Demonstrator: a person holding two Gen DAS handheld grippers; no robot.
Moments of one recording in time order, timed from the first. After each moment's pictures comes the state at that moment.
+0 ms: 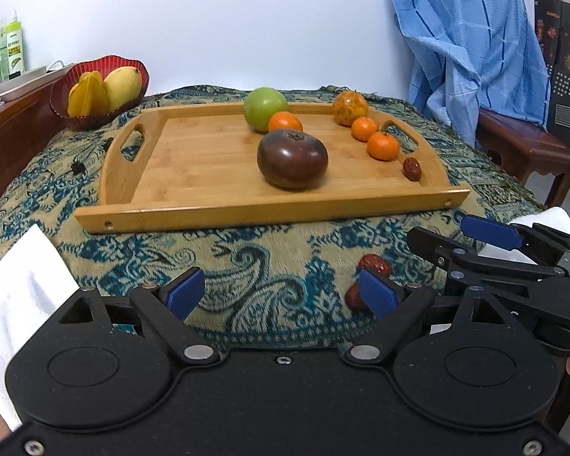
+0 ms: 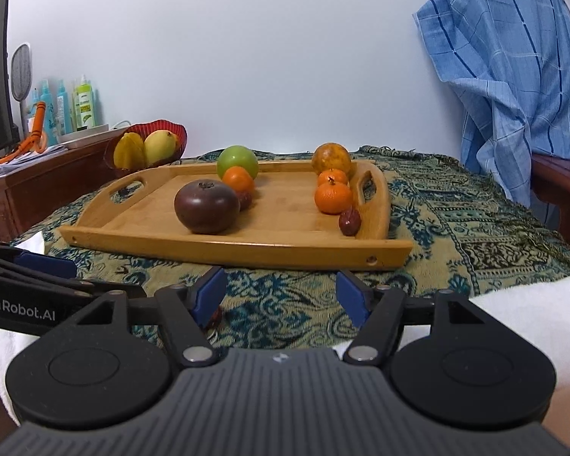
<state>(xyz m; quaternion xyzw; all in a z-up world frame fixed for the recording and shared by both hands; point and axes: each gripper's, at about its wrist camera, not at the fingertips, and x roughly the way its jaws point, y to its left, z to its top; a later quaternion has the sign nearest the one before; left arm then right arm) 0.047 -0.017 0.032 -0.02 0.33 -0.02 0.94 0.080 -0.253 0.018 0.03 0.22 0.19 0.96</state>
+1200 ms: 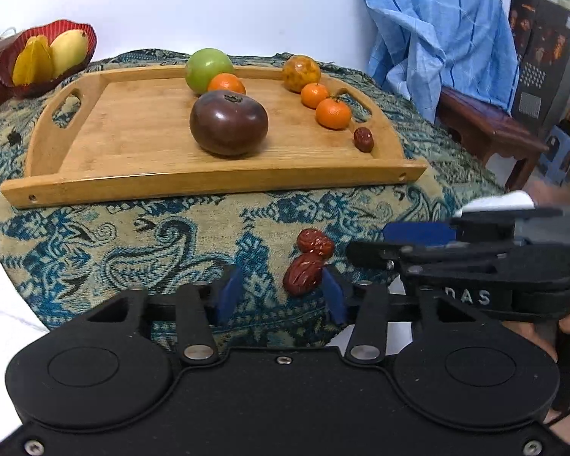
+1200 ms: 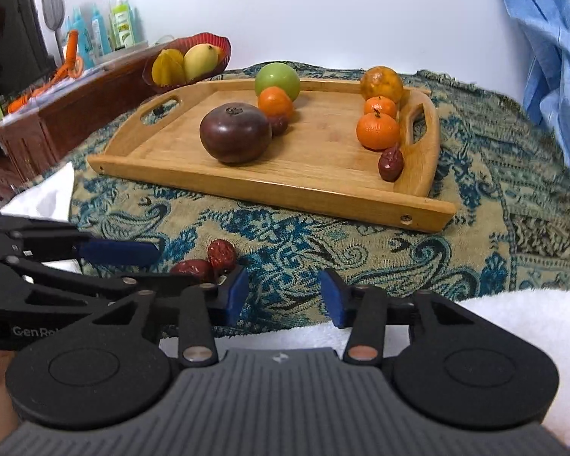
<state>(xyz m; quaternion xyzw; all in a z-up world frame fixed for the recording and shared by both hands) 0.069 -0.038 0.020 -0.06 0.38 -0.09 0.92 0.122 -0.263 0.022 0.01 0.36 0.29 0.88</state>
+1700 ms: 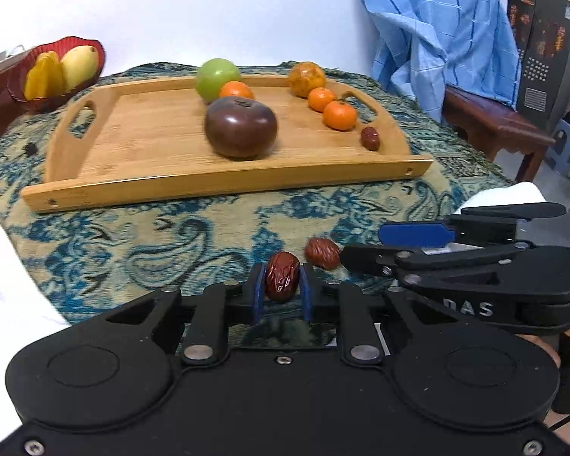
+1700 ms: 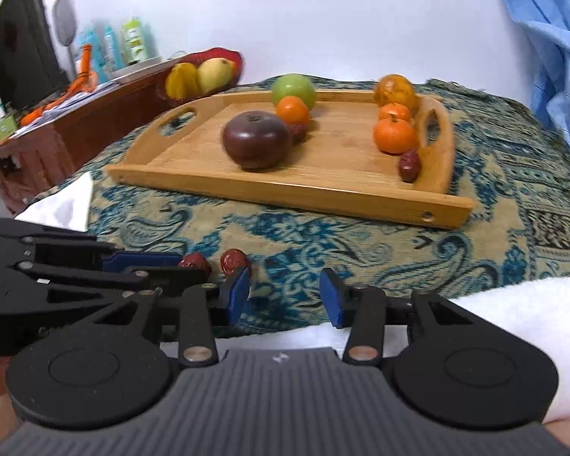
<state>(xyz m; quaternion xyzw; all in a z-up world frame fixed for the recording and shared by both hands) 0.053 -0.033 0.019 -0.02 0.35 -0.07 0.93 0.105 -0.250 0.019 0.00 0.33 0.32 0.89</state>
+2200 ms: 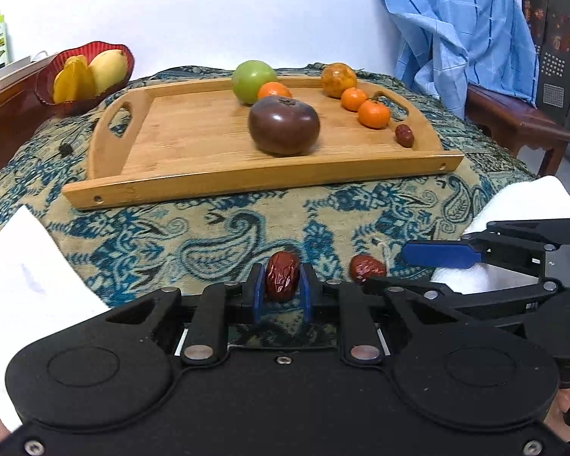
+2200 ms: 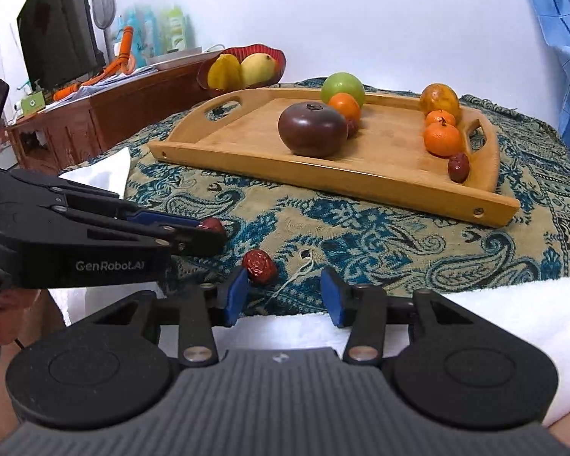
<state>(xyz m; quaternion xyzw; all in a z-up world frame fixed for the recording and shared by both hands) 0.042 -0.011 0.018 -0.01 0.35 -0.04 0.94 0.073 -0.226 0.010 -0.04 0.30 0.33 0.89</state>
